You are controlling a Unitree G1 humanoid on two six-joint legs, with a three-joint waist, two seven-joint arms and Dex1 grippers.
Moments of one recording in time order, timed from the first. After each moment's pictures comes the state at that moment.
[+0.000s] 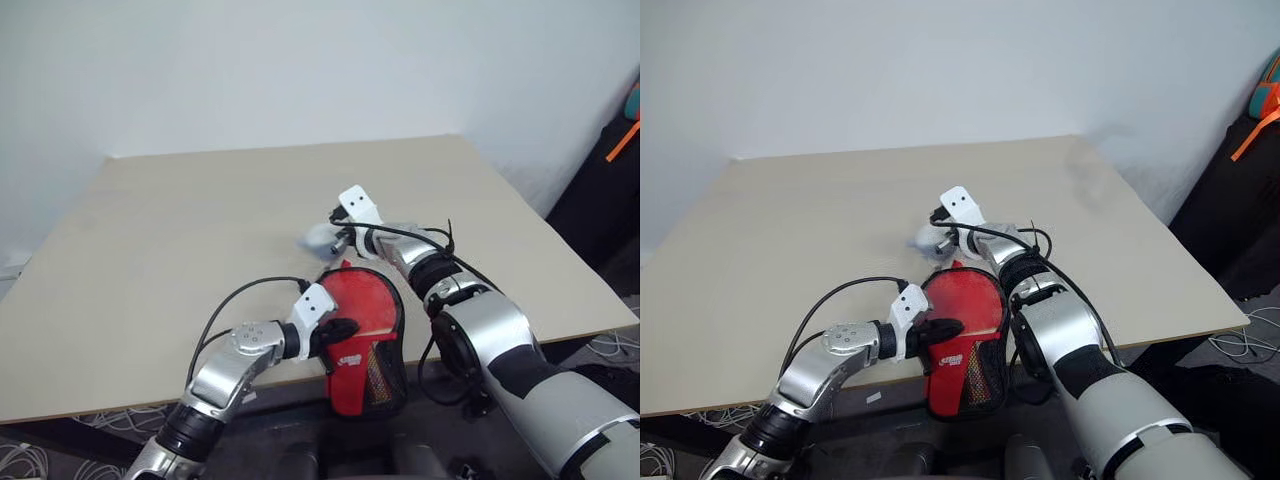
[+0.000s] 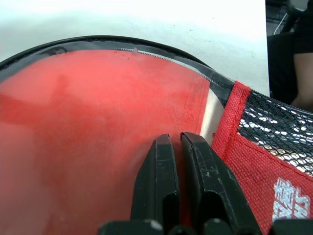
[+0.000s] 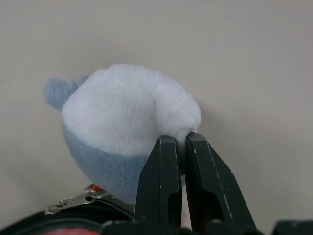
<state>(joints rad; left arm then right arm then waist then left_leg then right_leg) -0.19 0.42 -0.34 -0.14 -0.27 0.51 -0.72 -1.22 0.02 0.06 1.29 -0.10 0.27 0.42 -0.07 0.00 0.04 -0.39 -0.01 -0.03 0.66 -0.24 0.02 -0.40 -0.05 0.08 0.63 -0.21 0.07</state>
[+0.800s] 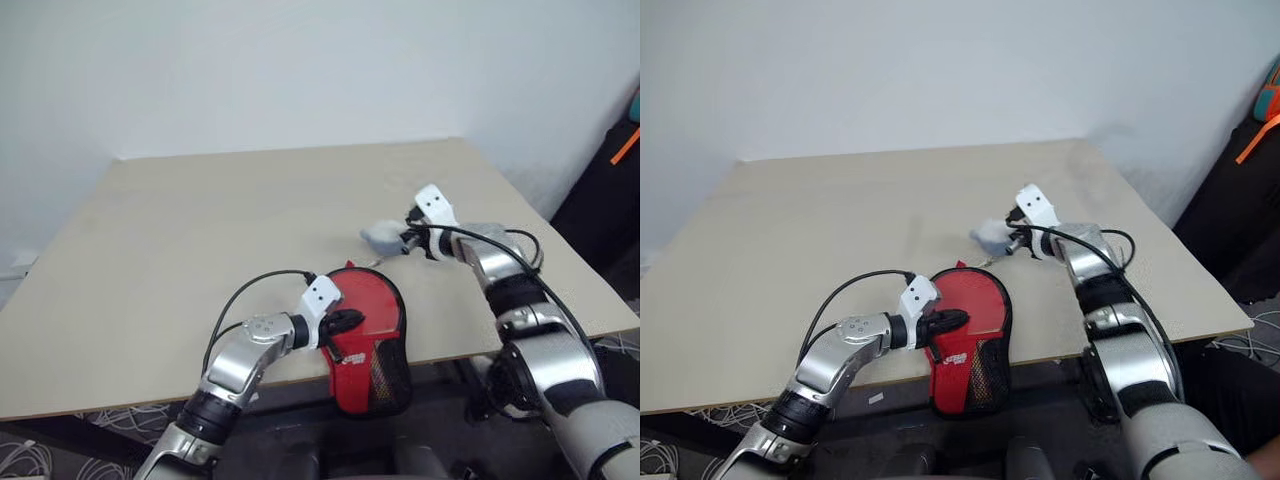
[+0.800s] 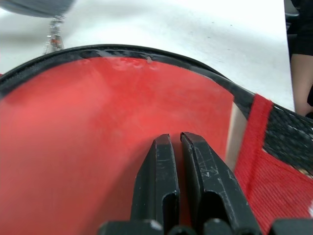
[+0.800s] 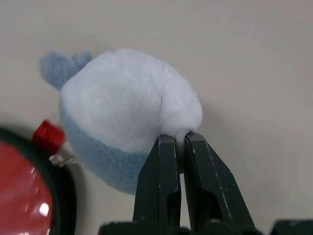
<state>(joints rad) -0.27 0.34 -0.33 -0.01 -0.24 0.51 -0.70 -0.87 -0.33 0.12 0.65 -0.07 0.53 0.71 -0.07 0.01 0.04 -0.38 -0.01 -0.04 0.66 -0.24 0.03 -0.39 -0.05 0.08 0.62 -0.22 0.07</state>
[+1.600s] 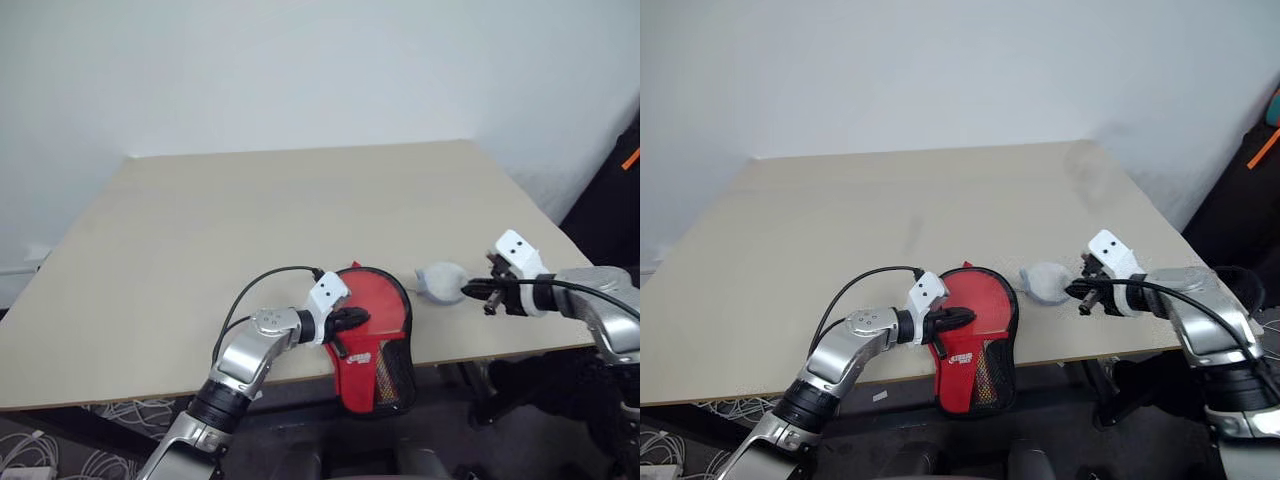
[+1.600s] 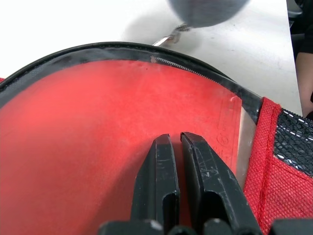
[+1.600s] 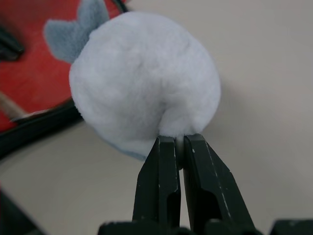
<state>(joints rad) -0.32 0.31 -0.35 0.06 -0.20 0.50 -0.74 -0.36 -0.83 0.05 -0.14 0.21 0.87 0.98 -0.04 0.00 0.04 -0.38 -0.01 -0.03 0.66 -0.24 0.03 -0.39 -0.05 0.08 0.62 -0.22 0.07</state>
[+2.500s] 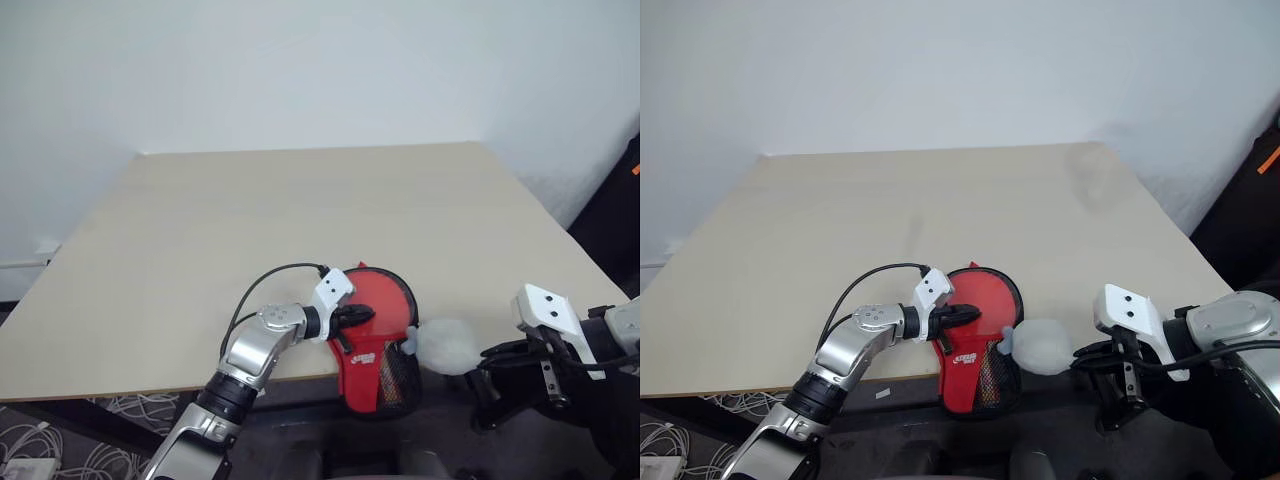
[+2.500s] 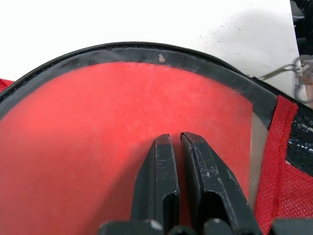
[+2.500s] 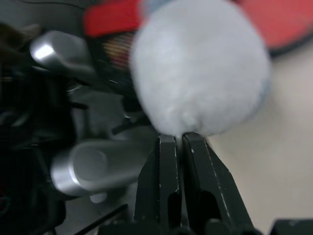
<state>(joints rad) -0.37 0.28 -0.35 0.14 -0.20 0.46 -0.76 0.03 -1.19 -0.14 -0.59 0.52 0.76 1.29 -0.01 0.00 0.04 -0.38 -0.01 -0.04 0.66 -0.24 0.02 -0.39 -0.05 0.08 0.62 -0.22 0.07</state>
